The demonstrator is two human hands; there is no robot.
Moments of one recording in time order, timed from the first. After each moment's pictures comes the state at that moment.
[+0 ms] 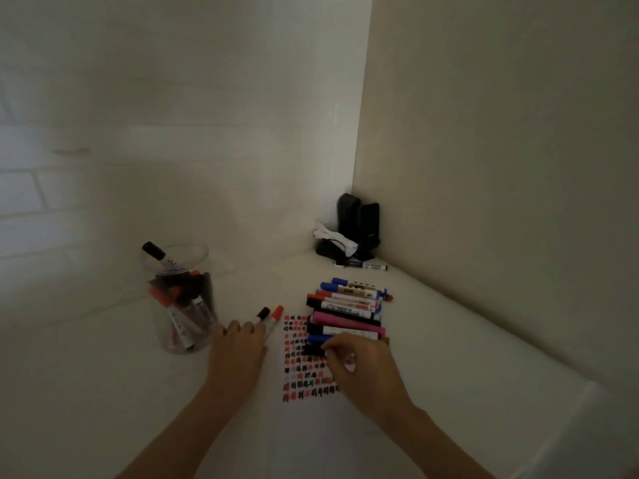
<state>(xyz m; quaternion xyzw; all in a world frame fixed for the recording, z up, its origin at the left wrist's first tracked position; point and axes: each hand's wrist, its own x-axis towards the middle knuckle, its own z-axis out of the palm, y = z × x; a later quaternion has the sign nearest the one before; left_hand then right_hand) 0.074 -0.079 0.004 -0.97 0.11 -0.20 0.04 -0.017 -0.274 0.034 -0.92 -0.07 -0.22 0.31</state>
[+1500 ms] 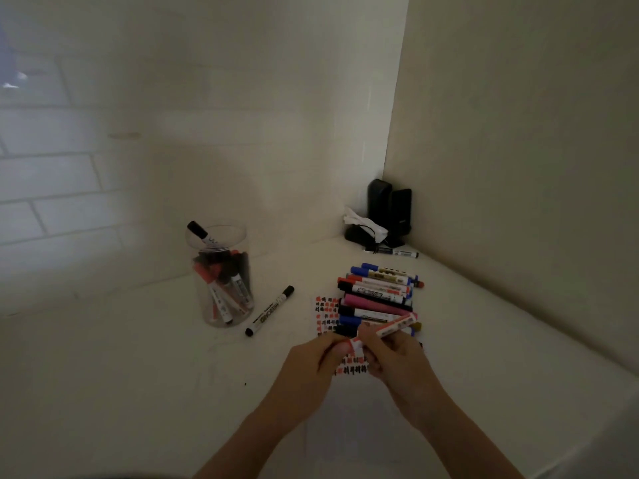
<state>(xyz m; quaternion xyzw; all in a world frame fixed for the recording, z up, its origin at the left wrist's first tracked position) -0.016 -0.103 0.031 -0.84 0.25 -0.06 -0.47 -0.039 -0.254 0.043 -0.70 0.09 -0.04 0.71</state>
